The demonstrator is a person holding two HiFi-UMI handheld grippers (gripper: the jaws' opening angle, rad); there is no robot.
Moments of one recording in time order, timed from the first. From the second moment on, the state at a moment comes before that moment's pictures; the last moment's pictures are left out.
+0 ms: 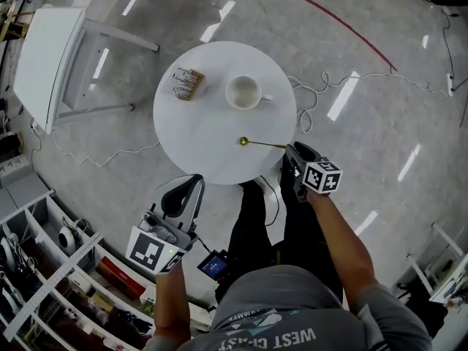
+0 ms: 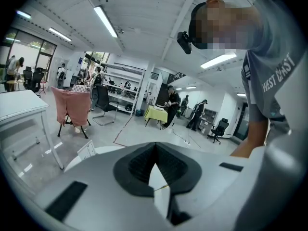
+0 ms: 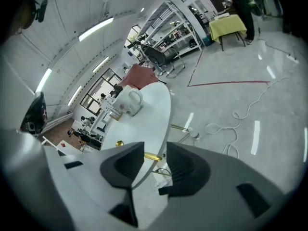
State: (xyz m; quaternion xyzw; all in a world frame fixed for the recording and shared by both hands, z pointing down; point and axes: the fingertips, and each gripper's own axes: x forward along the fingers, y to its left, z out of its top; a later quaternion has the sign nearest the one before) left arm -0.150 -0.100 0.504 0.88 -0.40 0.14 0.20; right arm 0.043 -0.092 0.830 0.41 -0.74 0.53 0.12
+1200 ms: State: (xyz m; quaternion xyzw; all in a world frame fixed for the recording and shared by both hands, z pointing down) left arm -0.147 -0.096 0.500 0.88 -0.41 0.15 0.19; right arm 0.041 -0.089 0.838 0.38 -0.68 0.63 0.00
